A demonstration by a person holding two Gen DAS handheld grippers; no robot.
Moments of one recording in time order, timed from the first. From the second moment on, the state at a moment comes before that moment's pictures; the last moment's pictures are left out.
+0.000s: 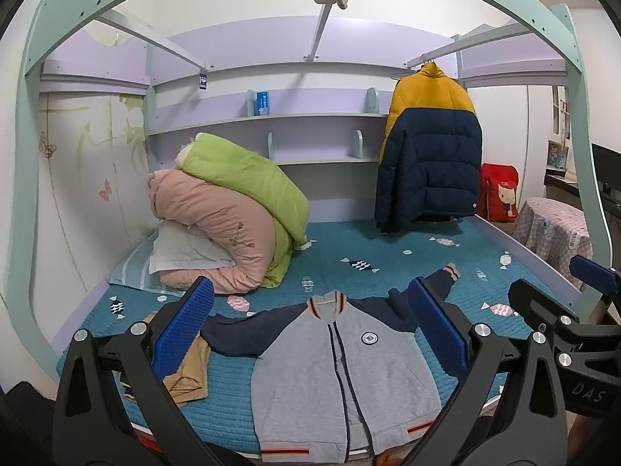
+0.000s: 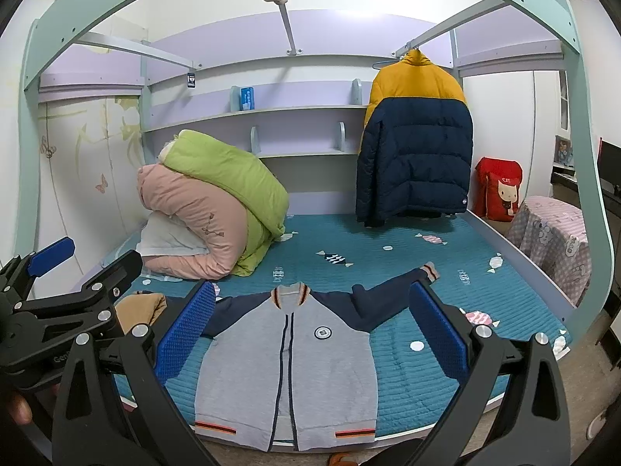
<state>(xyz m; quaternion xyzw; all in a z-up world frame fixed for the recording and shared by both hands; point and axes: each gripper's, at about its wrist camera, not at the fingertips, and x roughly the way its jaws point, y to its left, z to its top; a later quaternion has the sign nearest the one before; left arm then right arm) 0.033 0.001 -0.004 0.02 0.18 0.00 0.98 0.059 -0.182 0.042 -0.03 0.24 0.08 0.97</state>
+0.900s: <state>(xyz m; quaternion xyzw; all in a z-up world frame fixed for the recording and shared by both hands) 0.030 0.000 -0.003 0.02 0.17 0.01 0.98 0.059 -0.182 0.036 -0.02 0.23 0.09 0.97</state>
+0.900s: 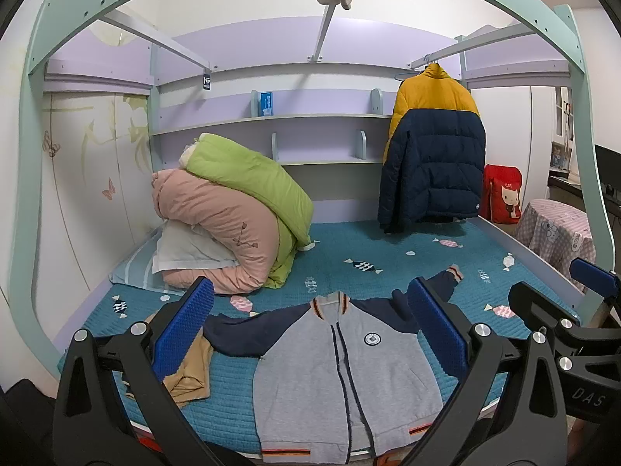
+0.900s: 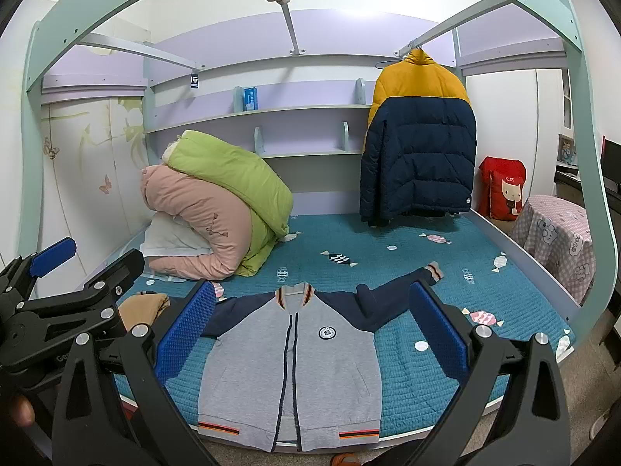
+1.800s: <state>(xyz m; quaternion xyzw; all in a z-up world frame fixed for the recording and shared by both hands) 0.029 0.001 0.002 0.02 0.17 0.01 0.98 0.056 -0.178 0.038 -0.02 0.23 0.09 0.97</state>
